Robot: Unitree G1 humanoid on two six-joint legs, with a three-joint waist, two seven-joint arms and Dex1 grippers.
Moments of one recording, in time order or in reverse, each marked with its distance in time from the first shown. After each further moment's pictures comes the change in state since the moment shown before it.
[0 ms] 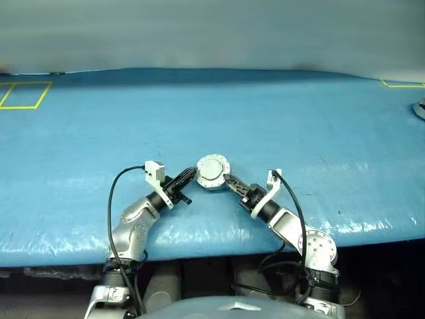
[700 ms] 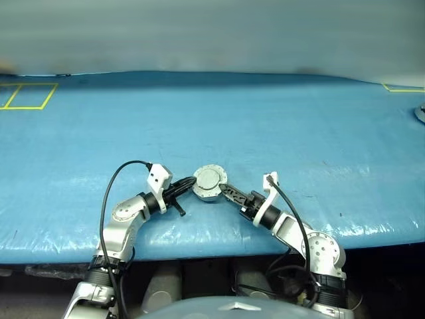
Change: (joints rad) left arm 0.003 0.175 -0.162 0.020 0.291 -0.178 -0.065; right arm 0.053 -0.088 0.109 -0.077 -0.163 0.063 0.135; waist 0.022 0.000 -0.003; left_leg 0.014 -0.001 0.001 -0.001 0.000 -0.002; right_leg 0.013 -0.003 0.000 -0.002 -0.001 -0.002
